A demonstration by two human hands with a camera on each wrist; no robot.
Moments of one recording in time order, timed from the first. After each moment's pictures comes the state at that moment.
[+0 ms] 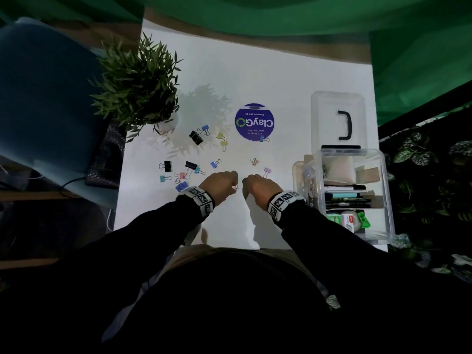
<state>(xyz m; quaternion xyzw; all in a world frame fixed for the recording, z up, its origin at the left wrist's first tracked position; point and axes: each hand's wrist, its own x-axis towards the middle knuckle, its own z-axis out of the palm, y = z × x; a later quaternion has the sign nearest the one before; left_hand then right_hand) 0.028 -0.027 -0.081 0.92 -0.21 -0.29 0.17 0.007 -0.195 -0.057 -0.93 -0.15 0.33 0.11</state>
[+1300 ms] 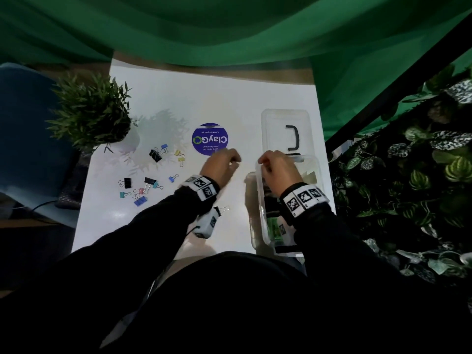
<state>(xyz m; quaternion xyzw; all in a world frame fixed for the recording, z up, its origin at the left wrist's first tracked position) 0.058 -0.171 0.002 0.93 -0.13 -0.14 0.33 0.012 -0.344 0.058 -0.95 0.04 0.10 0.28</state>
